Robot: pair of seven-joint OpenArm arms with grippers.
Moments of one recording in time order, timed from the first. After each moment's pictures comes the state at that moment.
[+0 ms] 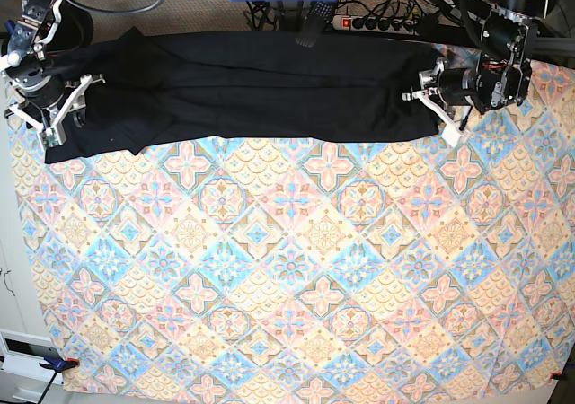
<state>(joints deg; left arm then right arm) 15.5 -29.2 -0.4 80.9 -62.0 -5.6 57.5 -23.8 14.0 37.3 103.1 5.5 41.5 -41.5</state>
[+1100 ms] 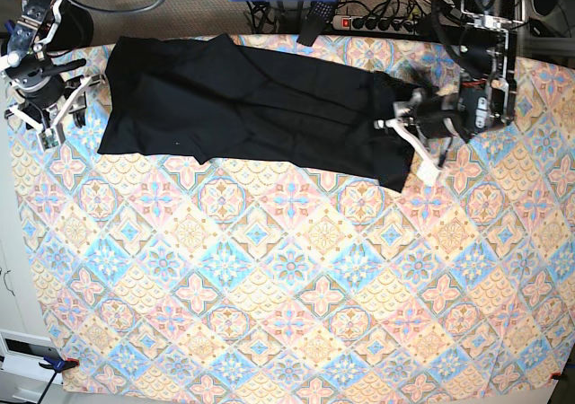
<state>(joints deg) 11.4 -19.5 -2.2 95.4 -55.6 -5.1 65.7 -23.8 14.0 37.5 103.2 5.5 41.5 -41.3</state>
